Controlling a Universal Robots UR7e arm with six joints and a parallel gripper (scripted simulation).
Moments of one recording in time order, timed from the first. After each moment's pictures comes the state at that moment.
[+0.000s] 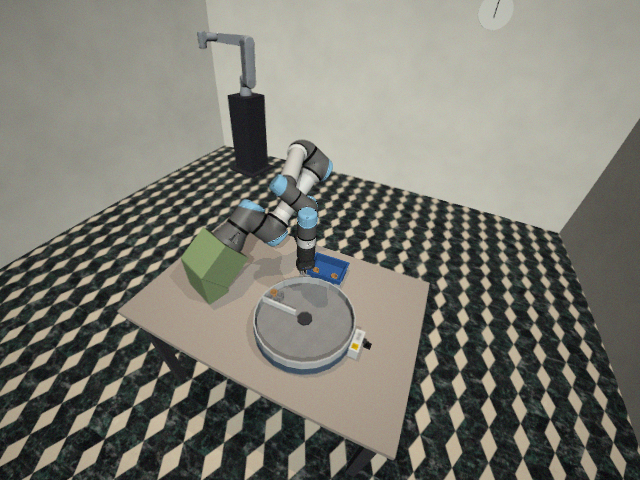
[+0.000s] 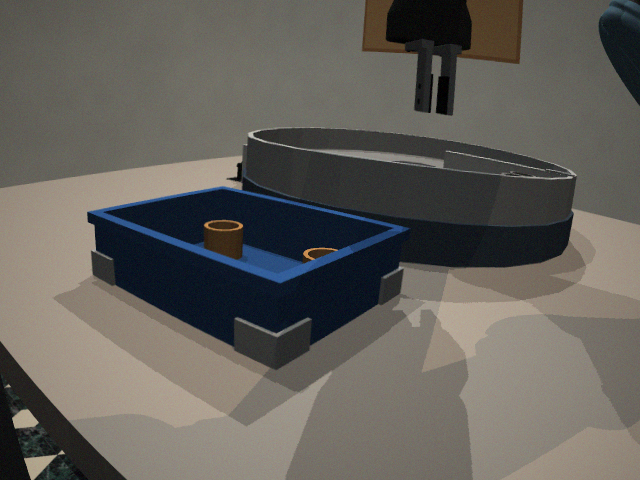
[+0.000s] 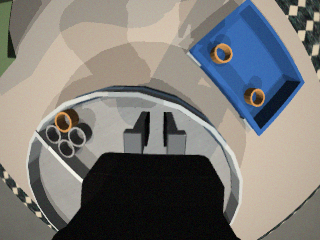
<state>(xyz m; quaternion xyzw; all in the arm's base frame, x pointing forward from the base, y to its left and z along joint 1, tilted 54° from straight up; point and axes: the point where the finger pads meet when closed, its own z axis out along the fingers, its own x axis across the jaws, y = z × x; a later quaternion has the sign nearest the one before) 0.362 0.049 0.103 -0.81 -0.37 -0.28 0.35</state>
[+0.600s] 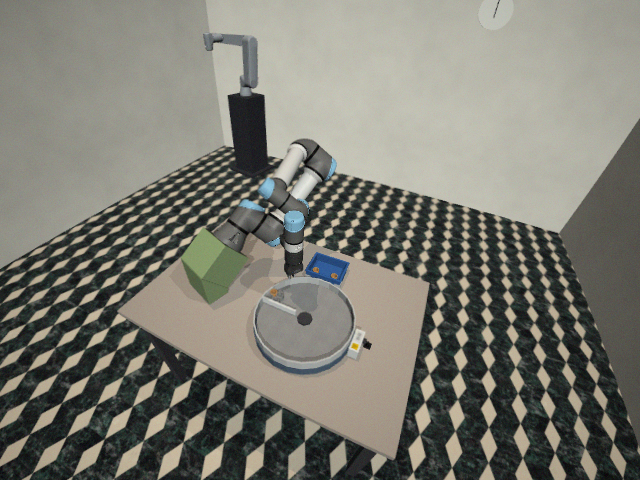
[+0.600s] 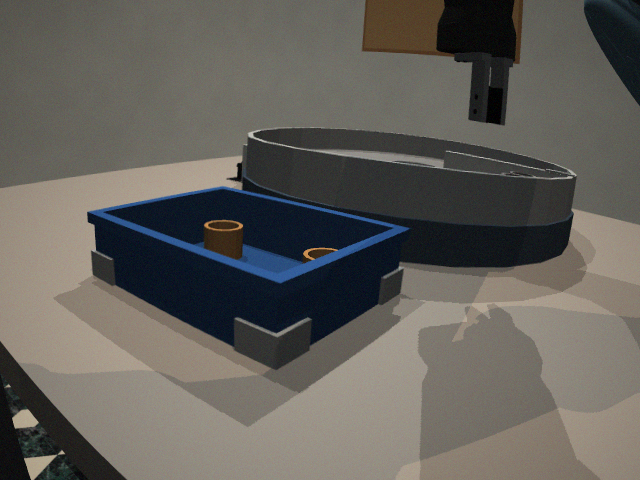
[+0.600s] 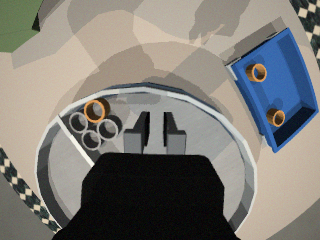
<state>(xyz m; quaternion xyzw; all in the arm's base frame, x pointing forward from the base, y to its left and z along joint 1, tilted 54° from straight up) 0.333 0.026 0.059 -0.78 -0.43 -0.31 0.33</state>
